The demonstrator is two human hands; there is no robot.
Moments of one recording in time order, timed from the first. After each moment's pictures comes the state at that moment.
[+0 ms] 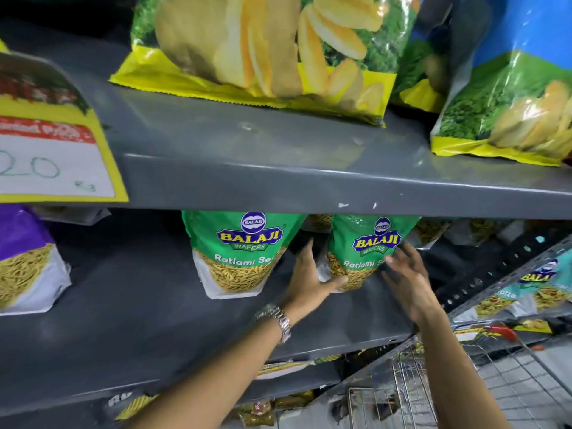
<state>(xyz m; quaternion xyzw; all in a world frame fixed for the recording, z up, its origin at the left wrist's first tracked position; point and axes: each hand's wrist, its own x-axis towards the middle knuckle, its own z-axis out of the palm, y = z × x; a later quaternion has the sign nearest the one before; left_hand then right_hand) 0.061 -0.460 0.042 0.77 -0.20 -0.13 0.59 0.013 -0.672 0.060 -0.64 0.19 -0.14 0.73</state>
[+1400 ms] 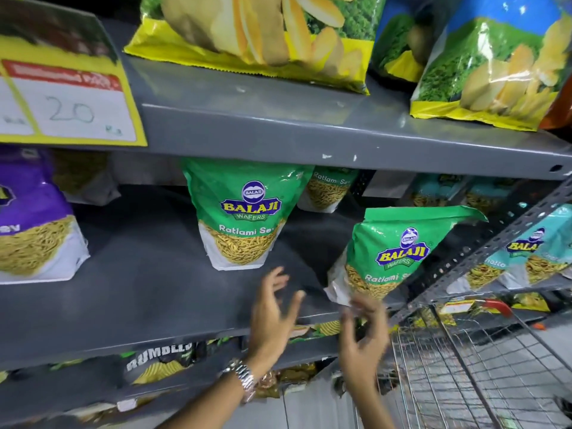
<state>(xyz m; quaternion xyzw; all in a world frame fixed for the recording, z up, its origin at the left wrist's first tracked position) -0.028 -0.399 -0.018 0.74 -0.08 0.01 0.67 -0.096 -0.519 0.000 -0.76 0.12 -0.43 0.47</state>
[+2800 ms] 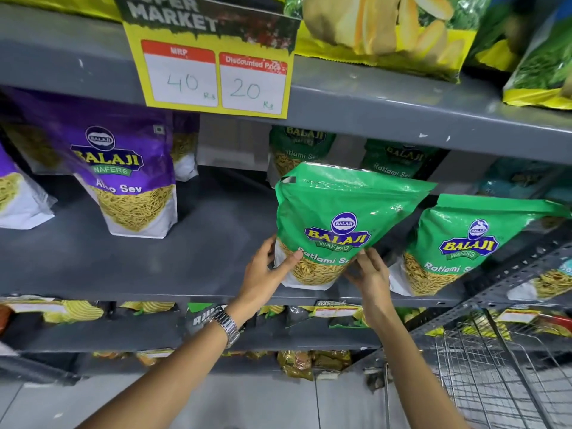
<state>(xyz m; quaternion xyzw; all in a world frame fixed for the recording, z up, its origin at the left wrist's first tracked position) -0.006 -0.279 0.010 0.69 -0.04 -0.11 0.71 -0.039 -0.467 0.032 -0.65 0.18 -0.12 0.73</state>
